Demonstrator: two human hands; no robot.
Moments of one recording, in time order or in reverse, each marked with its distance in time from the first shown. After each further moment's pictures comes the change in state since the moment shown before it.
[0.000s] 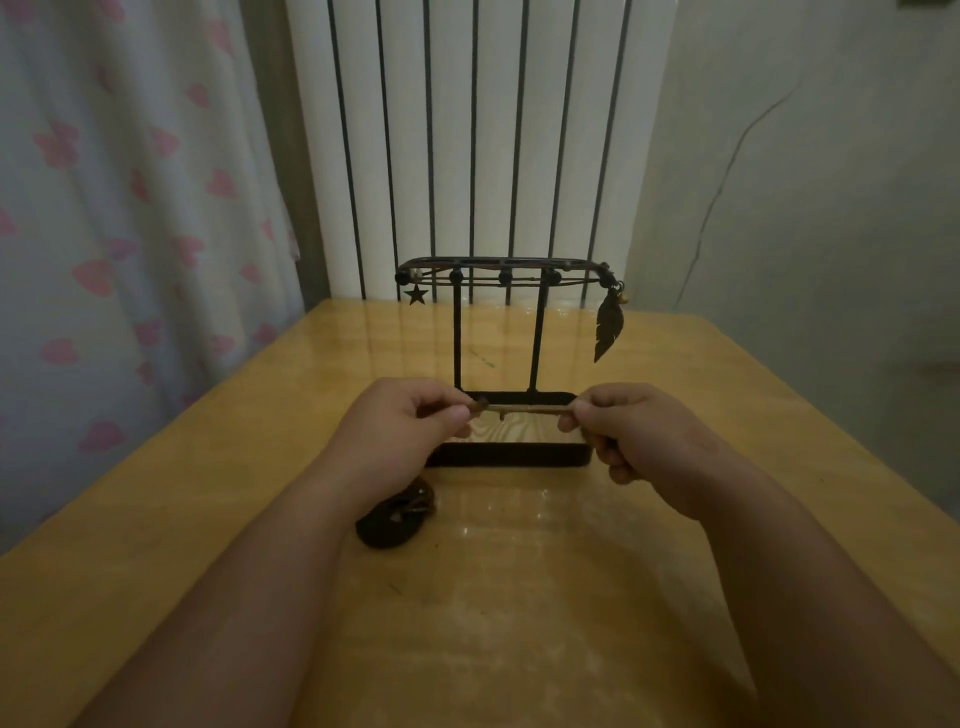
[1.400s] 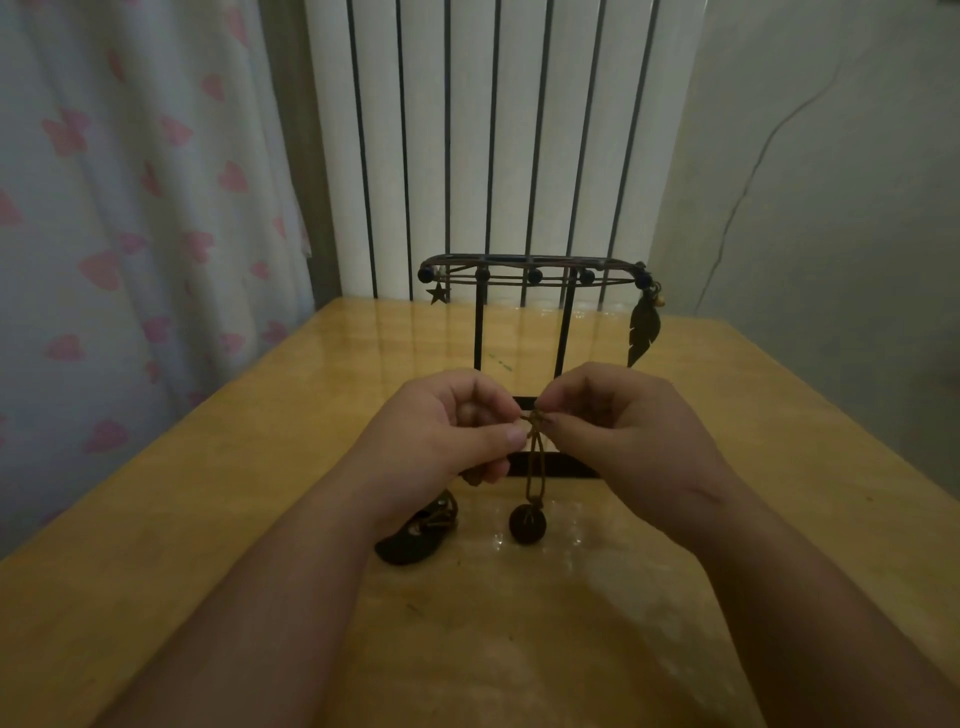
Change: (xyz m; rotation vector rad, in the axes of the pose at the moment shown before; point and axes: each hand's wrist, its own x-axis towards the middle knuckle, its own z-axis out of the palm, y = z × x) left_hand -0.001 0.001 -0.005 -0.308 -0.167 0.063; right_hand -0.006 -0.022 0.039 -0.114 0.141 -0.428
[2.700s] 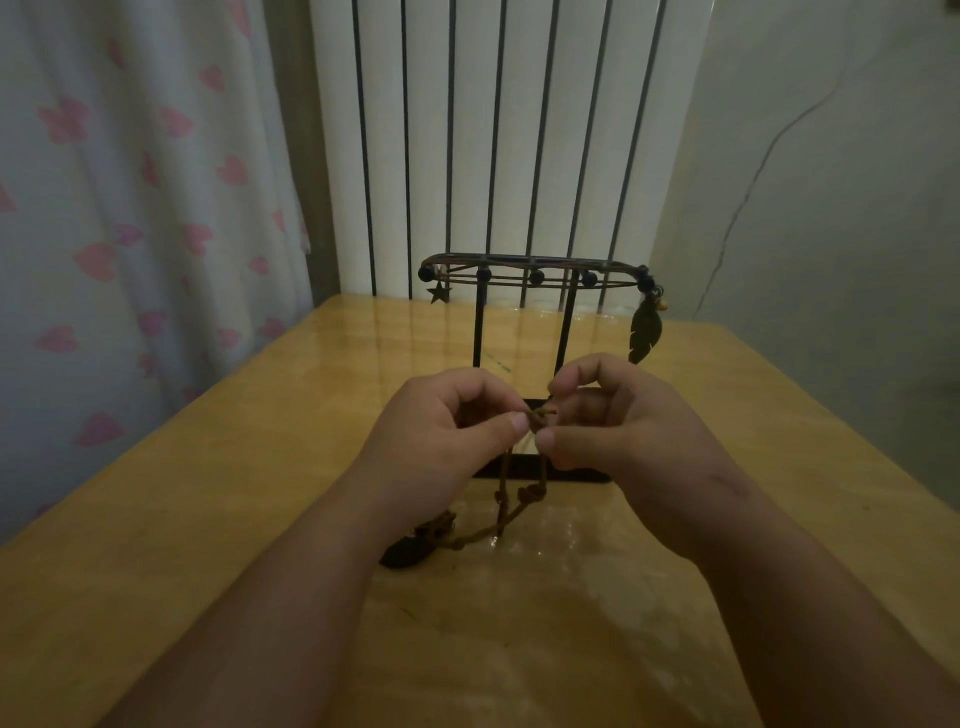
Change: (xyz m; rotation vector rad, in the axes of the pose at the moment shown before) left_hand 0.001 -0.005 0.007 0.122 0.113 0.175; right_hand -0.002 -0.009 -0.004 0.370 -0.106 0.202
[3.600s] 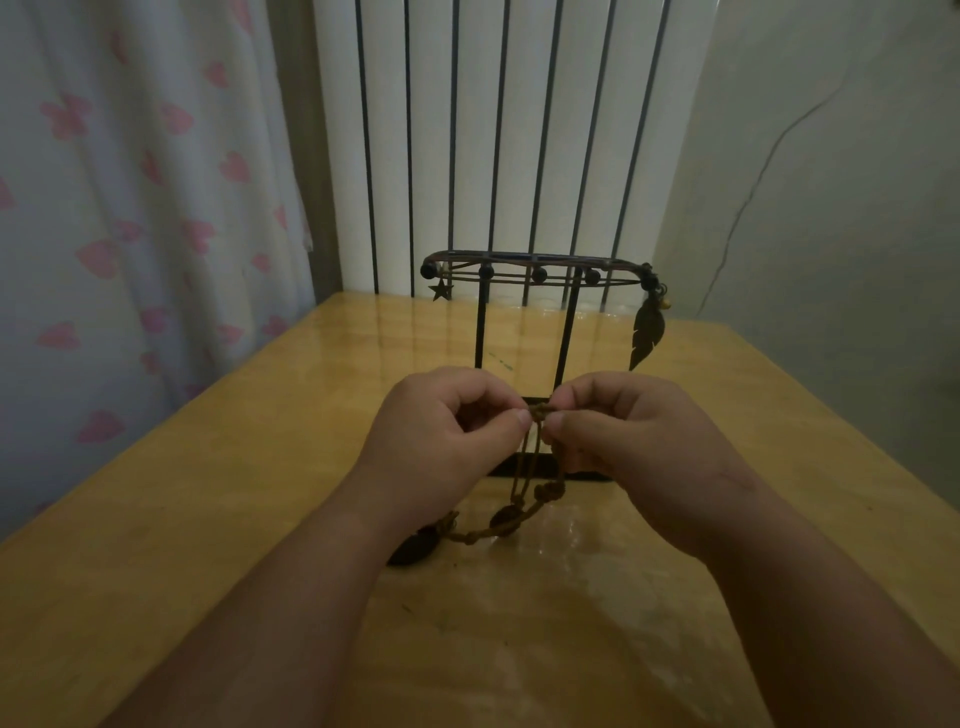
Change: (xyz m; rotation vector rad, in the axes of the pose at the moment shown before) left_hand -0.002 0.003 0.003 0.143 0.090 0.146; right_hand 0.000 0.000 -0.001 -0.091 0.000 -0.002
